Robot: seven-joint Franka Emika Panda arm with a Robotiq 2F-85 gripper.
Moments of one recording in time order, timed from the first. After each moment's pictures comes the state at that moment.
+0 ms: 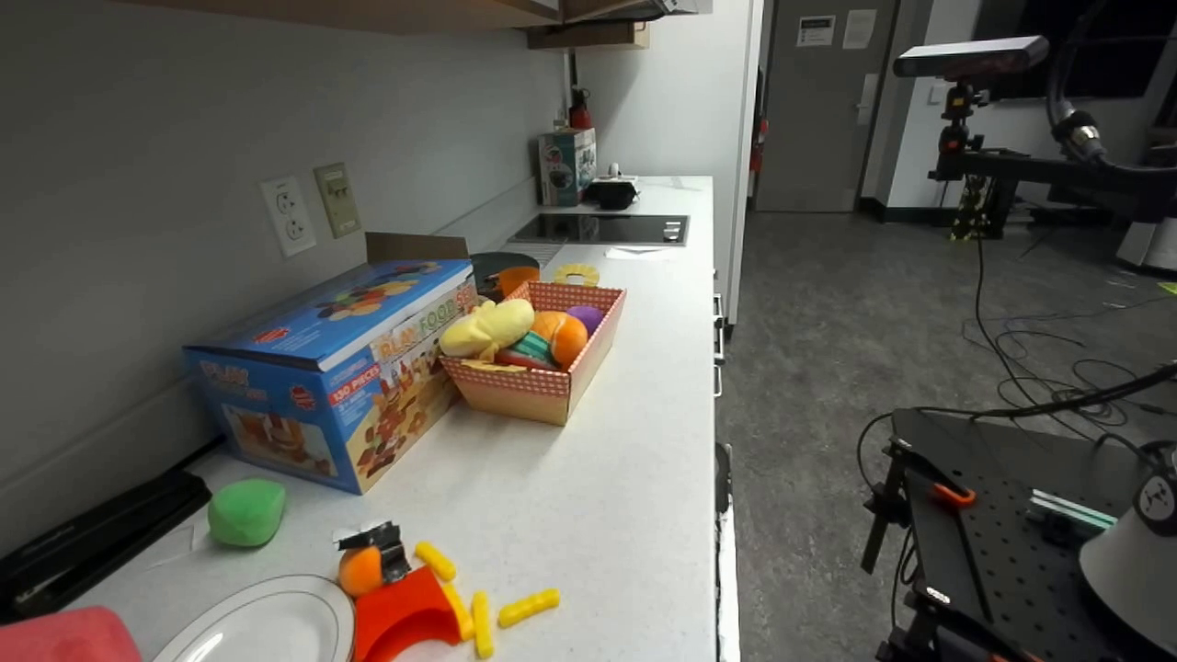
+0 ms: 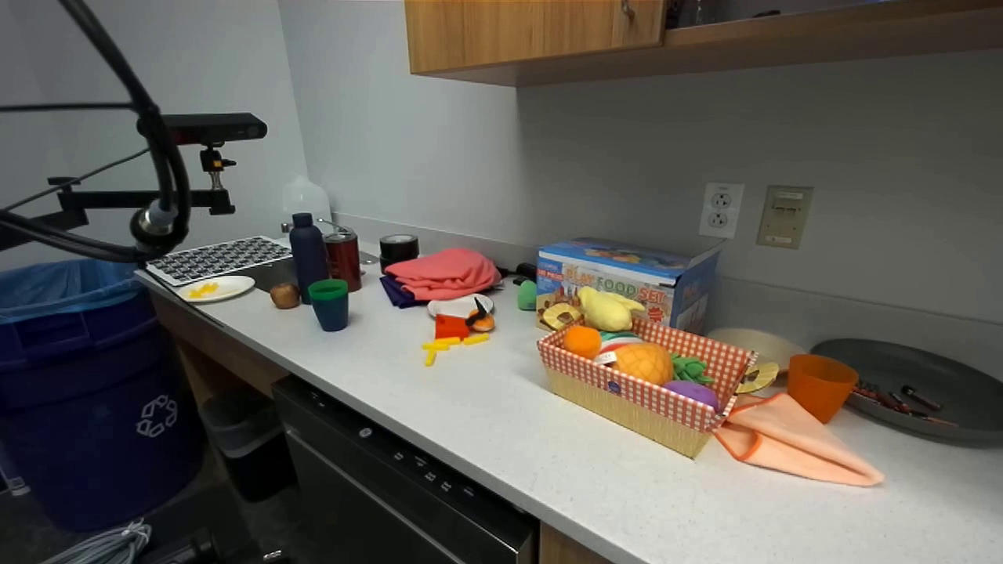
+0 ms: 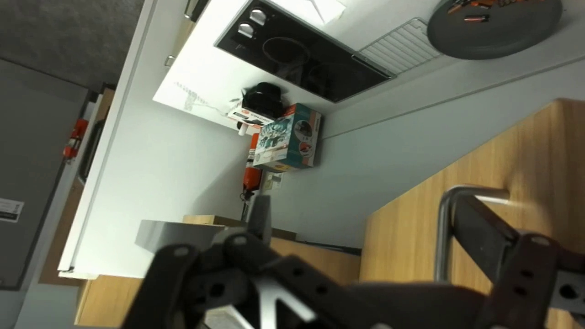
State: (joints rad) arm -0.31 -0.64 -0.01 -2.24 -0.77 2.35 0.75
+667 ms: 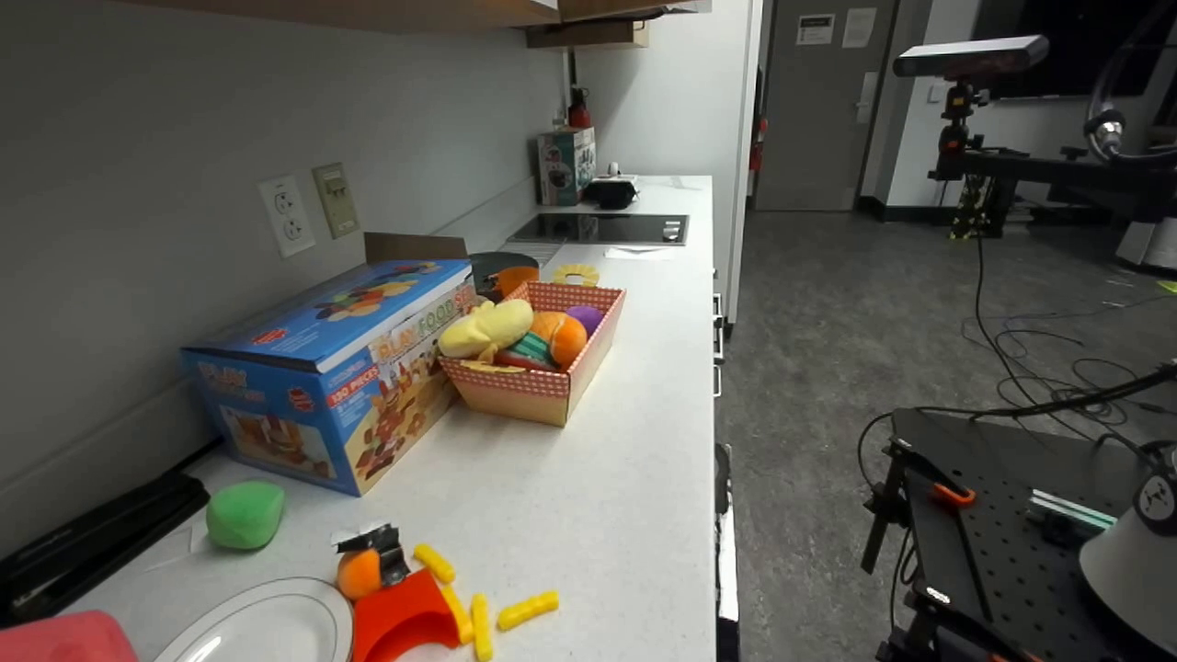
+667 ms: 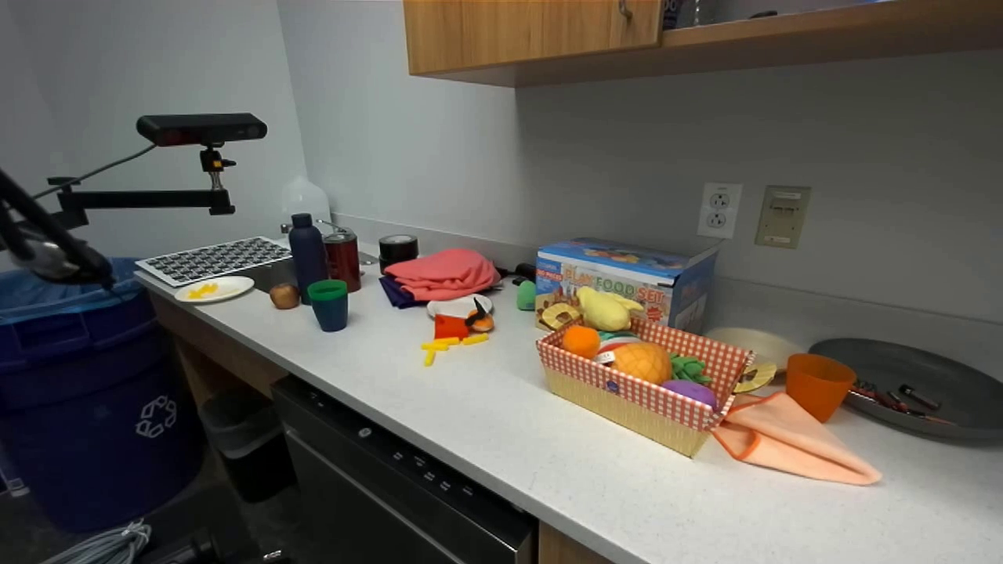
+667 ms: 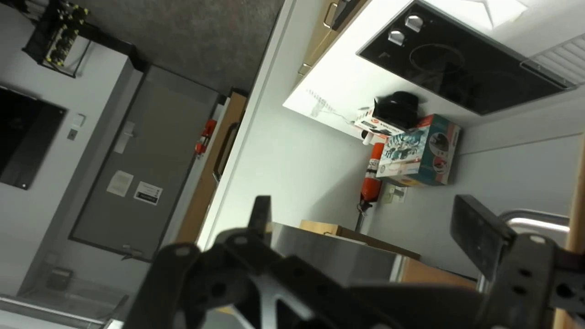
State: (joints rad) arm -0.44 -0.71 -0.07 -2.28 -0.97 2.25 0.76
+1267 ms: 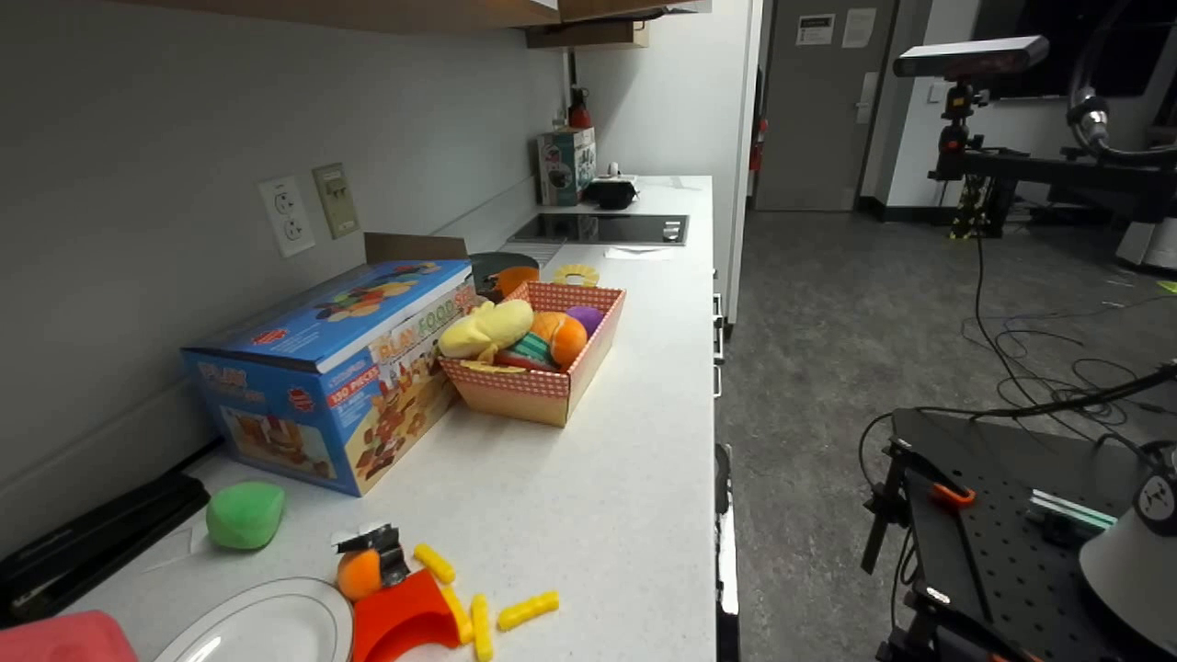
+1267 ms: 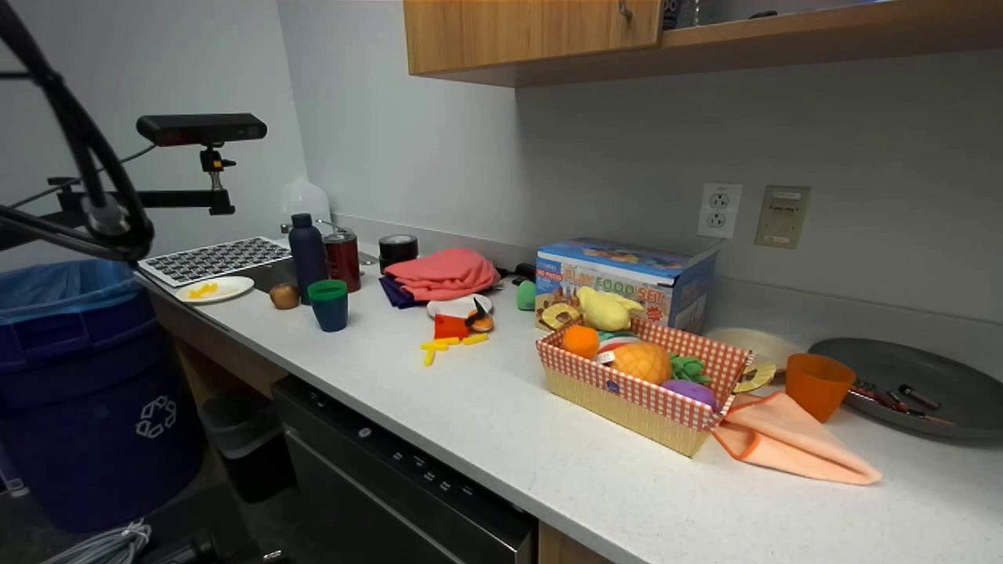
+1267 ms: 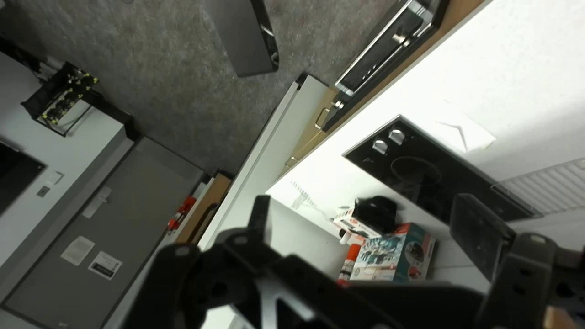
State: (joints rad) arm -0.34 -0.65 -0.10 -2.20 -0.80 1.98 0.54
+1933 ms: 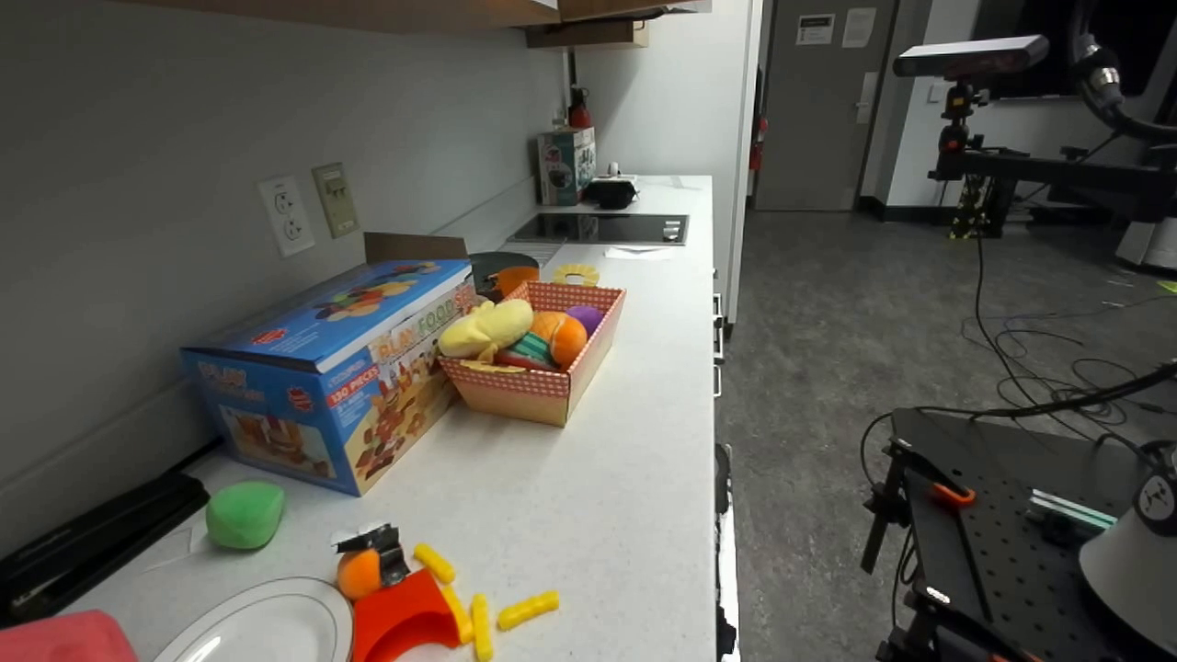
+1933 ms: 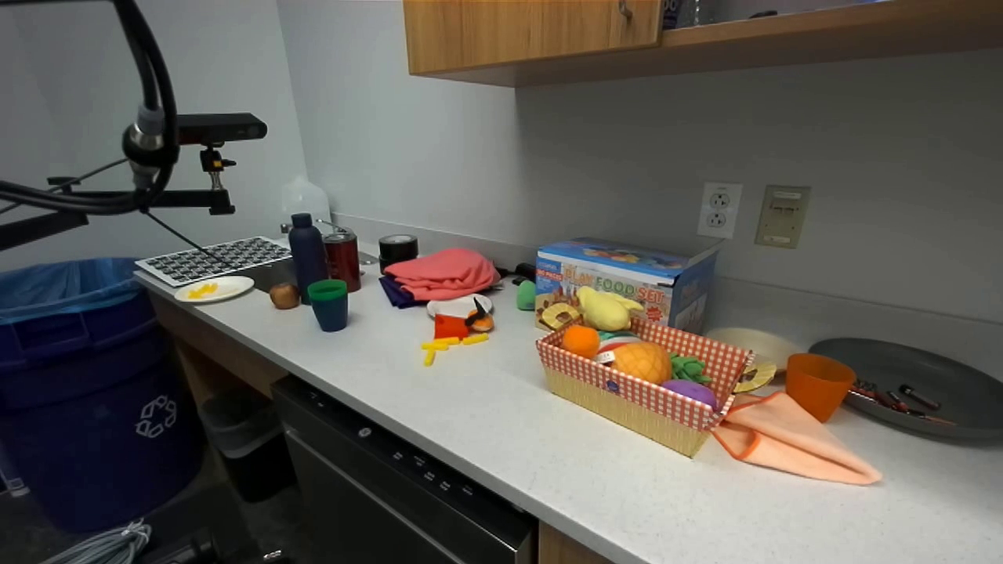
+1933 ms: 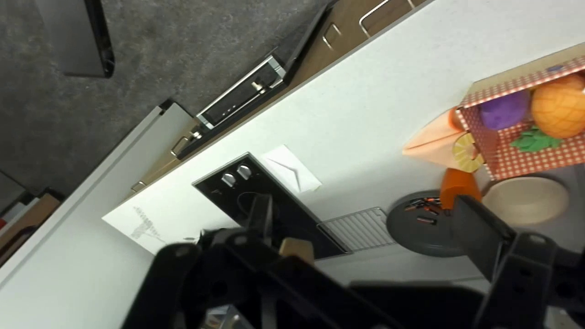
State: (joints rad) arm -0.21 -0.64 -0.10 -2.11 -0.45 1.87 0.24
